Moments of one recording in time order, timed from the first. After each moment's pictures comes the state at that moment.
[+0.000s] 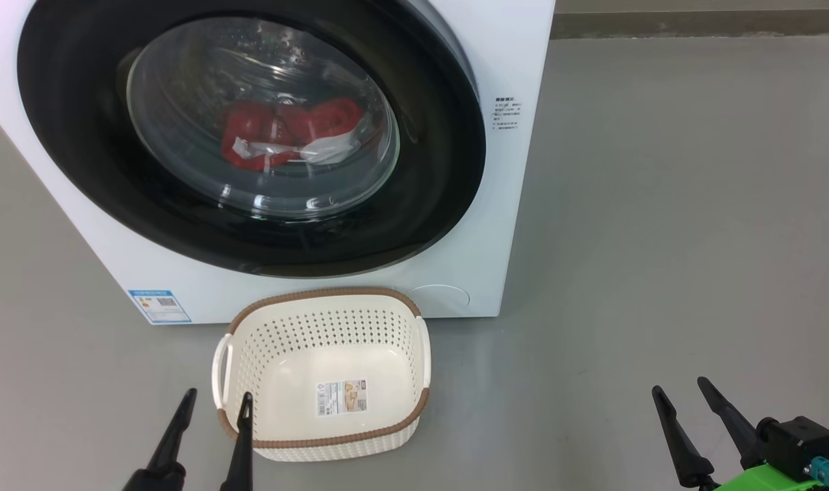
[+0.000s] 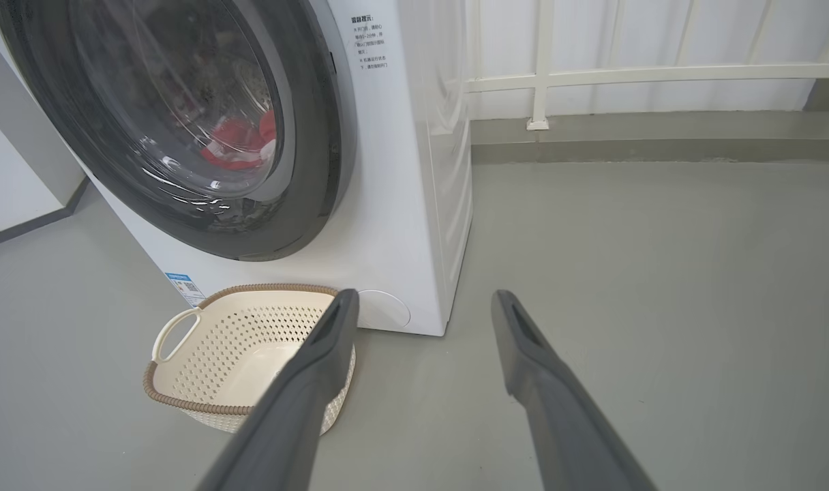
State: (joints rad) left arm 0.06 0.06 -0.12 0.11 -0.08 -0.06 -0.25; right arm 0.02 -0.26 0.08 0.25 0.37 0.13 -0.25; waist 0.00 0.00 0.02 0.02
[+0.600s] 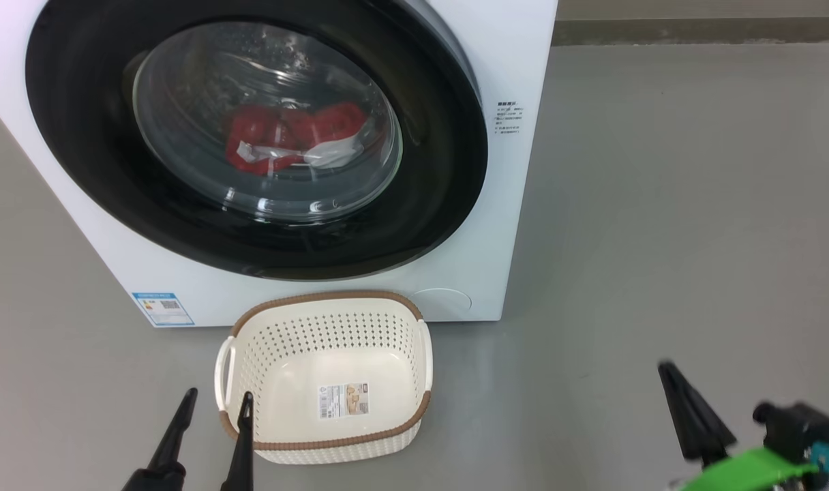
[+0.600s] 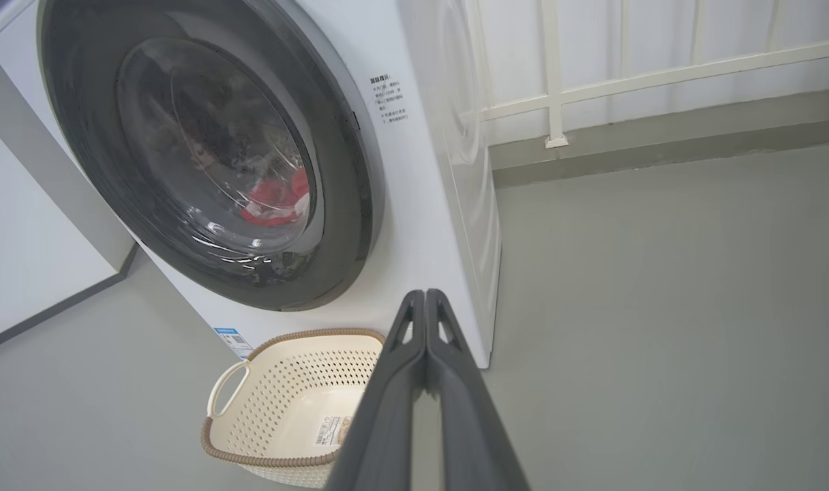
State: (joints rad) left arm 0.06 0.05 -0.11 0.11 -0.08 -0.07 -0.25; right arm 0.01 -0.24 0.11 0.22 0.47 0.13 -0.25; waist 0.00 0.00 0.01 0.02
